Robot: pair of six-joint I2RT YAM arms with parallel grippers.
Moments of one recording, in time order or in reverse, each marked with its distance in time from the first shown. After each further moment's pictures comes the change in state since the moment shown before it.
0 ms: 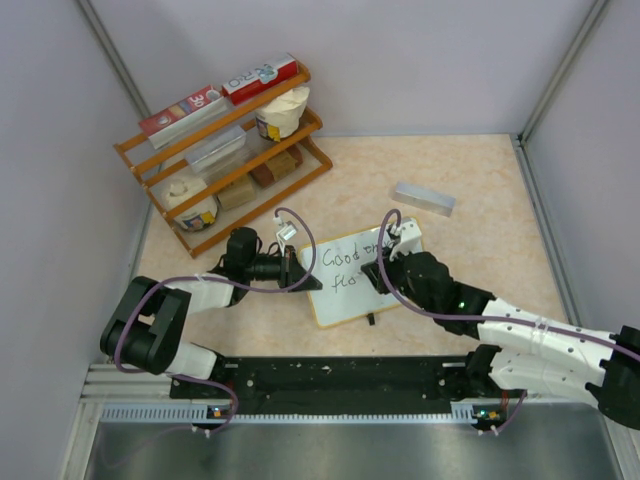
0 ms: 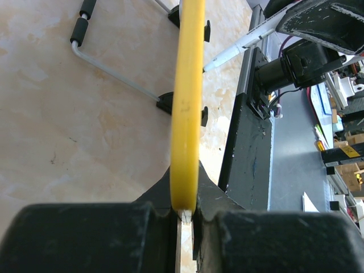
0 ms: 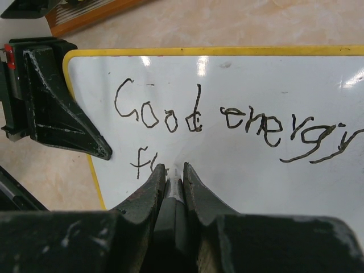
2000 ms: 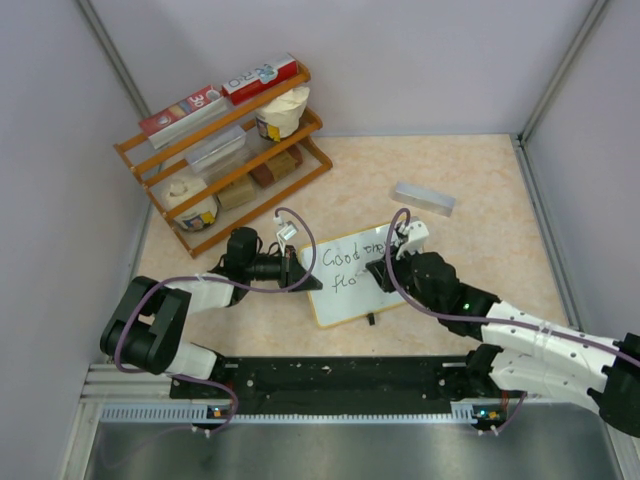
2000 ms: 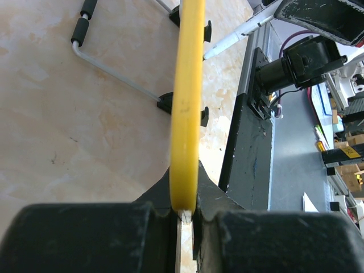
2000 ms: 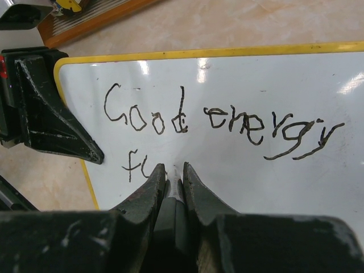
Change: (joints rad) left arm -0.003 0.000 0.002 0.000 -0.001 0.000; right arm -0.046 -0.046 -0.039 0.023 -0.017 0.006
